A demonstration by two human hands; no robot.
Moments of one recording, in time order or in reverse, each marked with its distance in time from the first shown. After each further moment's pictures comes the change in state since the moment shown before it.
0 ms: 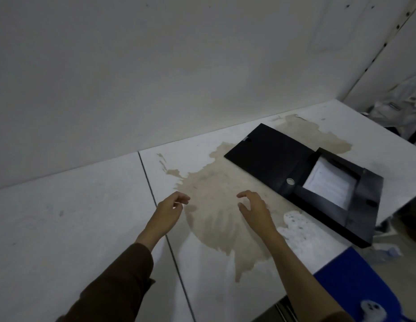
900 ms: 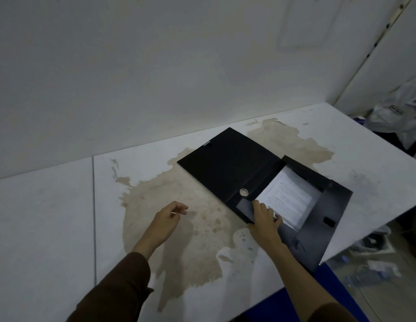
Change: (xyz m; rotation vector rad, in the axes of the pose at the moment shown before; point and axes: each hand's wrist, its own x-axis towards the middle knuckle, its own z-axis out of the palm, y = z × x) left_hand 0.045 0.068 0.159 0.039 -0.008 -0.069; right_hand 0.066 0.168 -0.100 -0.416 -0.085 0.073
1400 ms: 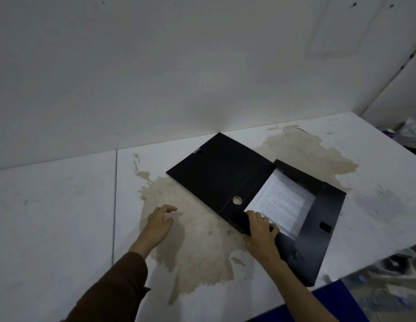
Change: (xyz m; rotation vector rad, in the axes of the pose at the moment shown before) left_hand -0.012 -0.046 -0.029 0.099 0.138 -0.145; right_hand -0.022 -0.034 0.022 0.052 0.012 -0.210
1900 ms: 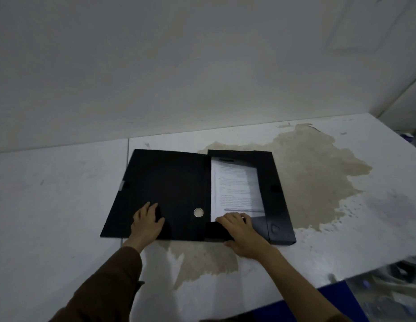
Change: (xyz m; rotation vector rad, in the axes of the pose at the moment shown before) left_hand -0.016 -0.041 -0.014 0.274 0.054 -0.247; right_hand 0.001 -0.027 0.015 -0.104 -0.303 -0.612
